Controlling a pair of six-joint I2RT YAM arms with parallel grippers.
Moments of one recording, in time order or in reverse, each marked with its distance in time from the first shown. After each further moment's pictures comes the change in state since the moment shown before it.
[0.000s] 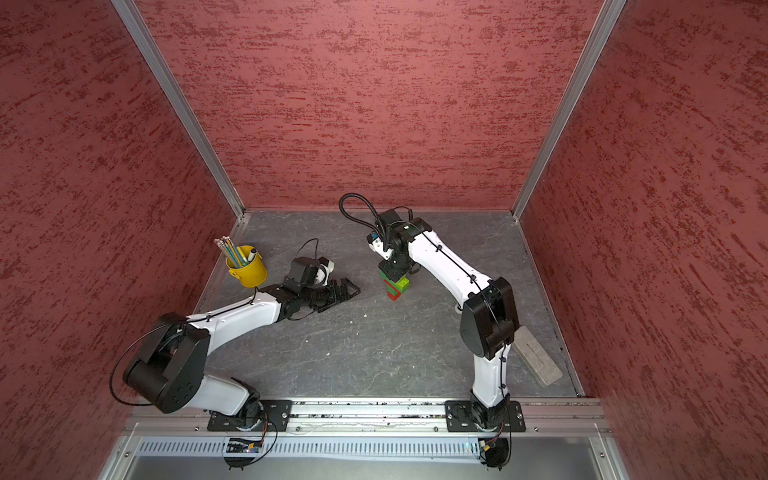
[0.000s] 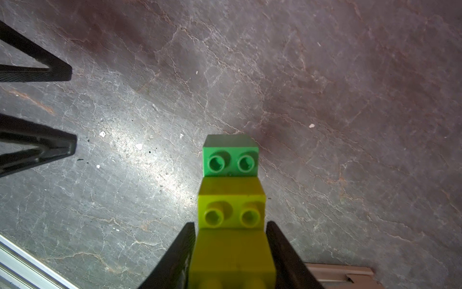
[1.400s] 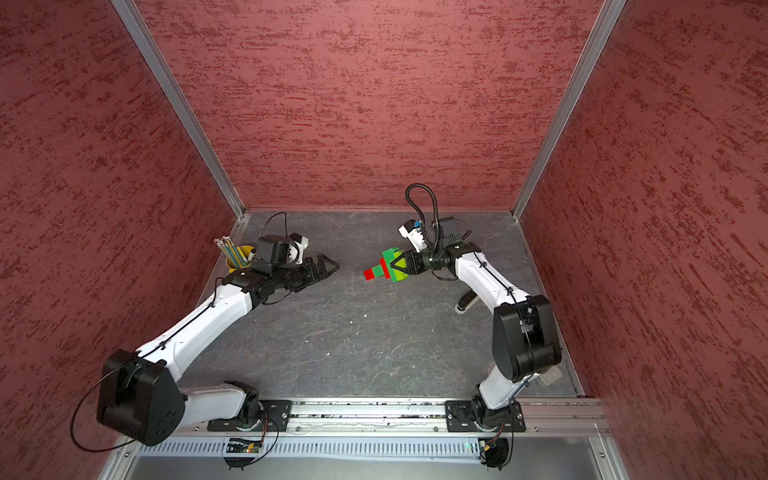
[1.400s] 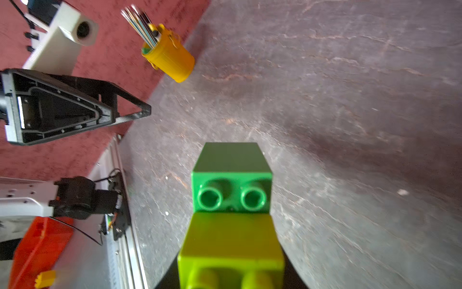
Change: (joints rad) left arm 0.173 -0.190 0.215 -0.342 -0.019 0.111; right arm -0.306 -0.267 -0.591 0.785 -0.850 0.266
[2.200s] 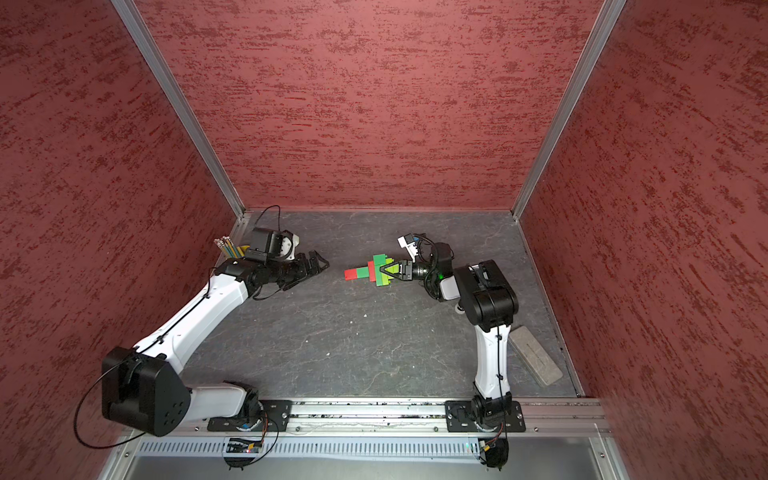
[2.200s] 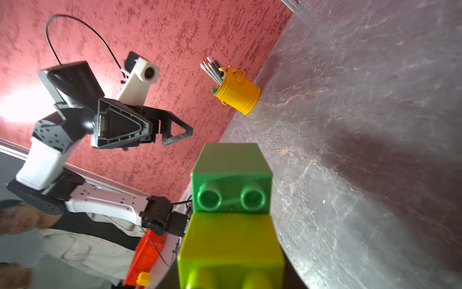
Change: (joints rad) left arm 0.051 0.059 0.107 -0.187 -0.052 0.040; right arm -0.022 0.478 -0.235 1.470 -0.365 0.903
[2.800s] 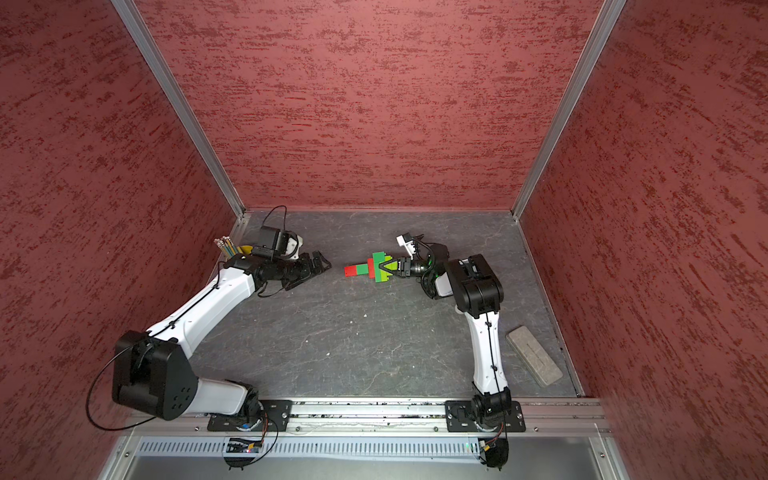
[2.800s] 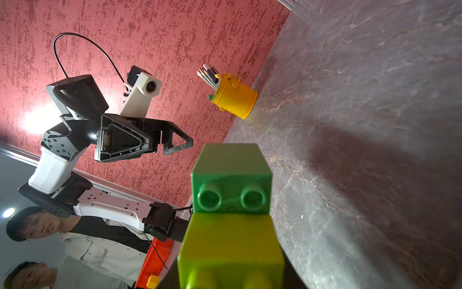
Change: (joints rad) left arm -0.005 0.075 0.021 -0.001 -0.018 0.000; right arm -0.008 0.190 0.149 0.129 -0.024 0.138
